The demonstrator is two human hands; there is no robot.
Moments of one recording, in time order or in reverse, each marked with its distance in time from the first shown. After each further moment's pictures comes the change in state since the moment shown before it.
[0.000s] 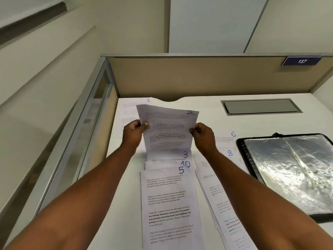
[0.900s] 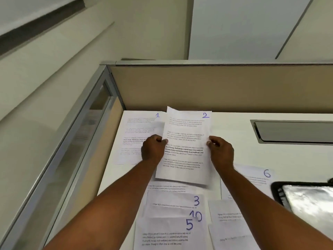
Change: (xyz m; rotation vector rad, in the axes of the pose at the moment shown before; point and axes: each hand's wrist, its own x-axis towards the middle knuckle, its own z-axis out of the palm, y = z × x) left_hand 0.155 -0.059 0.084 0.615 0.182 -0.090; right_hand 0.159 0.068 0.036 -0.043 0.101 0.153
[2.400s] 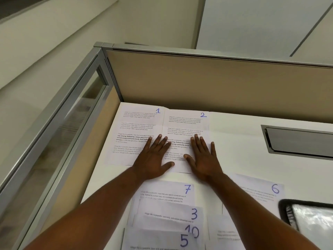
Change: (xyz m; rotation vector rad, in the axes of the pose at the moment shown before) left_hand 0.030 -0.067 0.022 0.768 -0.248 0.724; right_hand 0.033 0.043 0.067 -0.814 -0.523 -0.526
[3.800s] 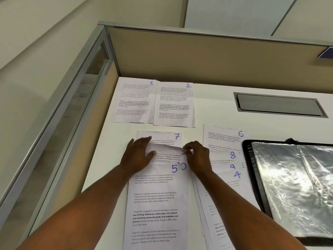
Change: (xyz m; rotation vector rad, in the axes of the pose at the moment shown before) left_hand -0.199 0.065 -0.015 -0.341 0.044 -0.214; right_hand -0.212 -0.063 0.010 0.477 0.400 0.134
